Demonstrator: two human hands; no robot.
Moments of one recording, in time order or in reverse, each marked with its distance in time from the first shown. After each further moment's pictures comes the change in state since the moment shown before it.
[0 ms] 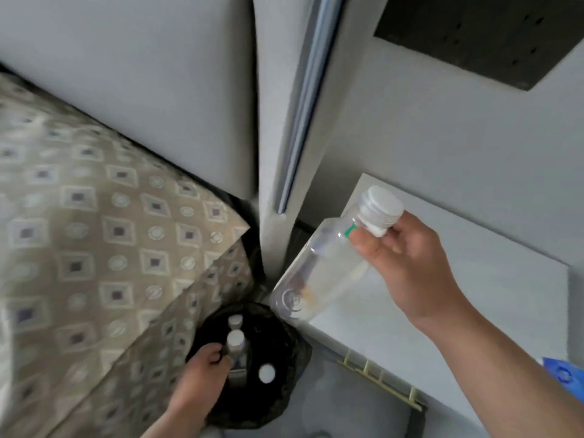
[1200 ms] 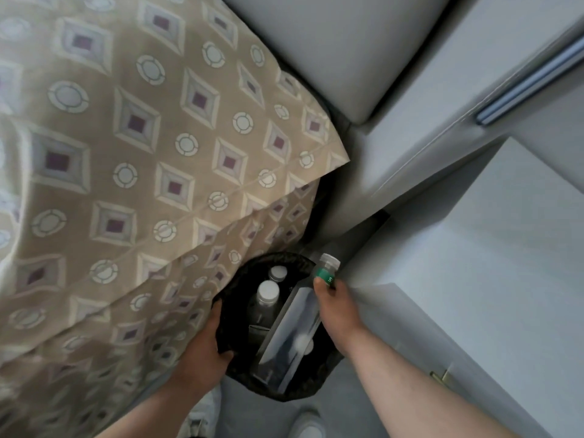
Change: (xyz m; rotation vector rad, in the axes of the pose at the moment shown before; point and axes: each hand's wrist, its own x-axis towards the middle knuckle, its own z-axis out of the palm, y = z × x) left_hand 0.062 -0.140 0.033 -0.172 -0.017 0.175; right_hand -0.035 0.292 0.180 -0.267 -0.094 0.651
